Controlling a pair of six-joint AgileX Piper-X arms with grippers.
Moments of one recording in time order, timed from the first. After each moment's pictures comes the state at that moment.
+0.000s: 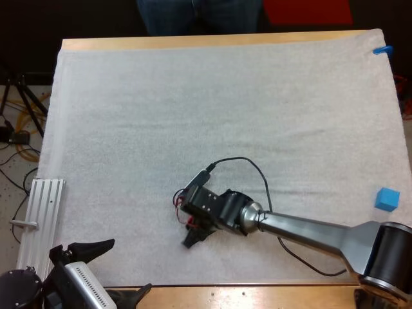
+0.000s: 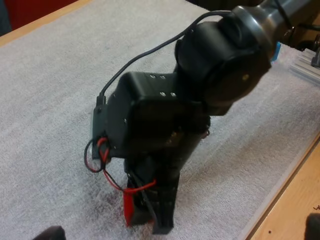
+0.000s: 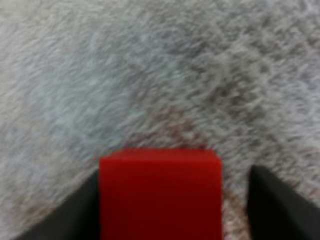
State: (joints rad) left arm -0.29 0.31 -1.10 1.52 0.46 -1.51; right arm 1.08 1.86 -1.17 0.58 0.03 -1.65
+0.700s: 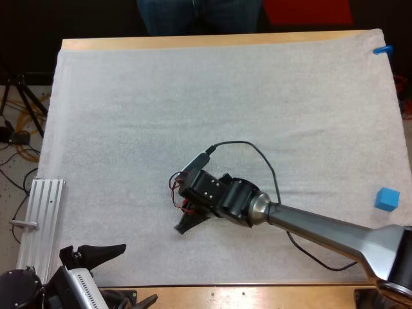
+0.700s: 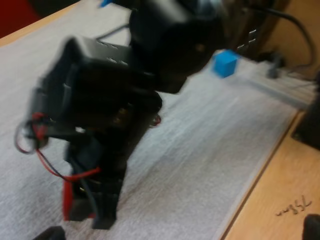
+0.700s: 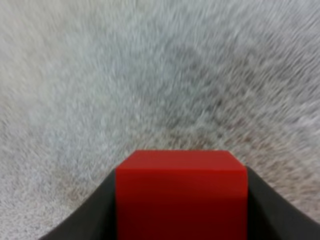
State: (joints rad) left arm -0.29 0.31 -1.10 1.51 0.59 -1.48; right arm 1.06 1.76 -1.25 0.64 0.07 -1.66
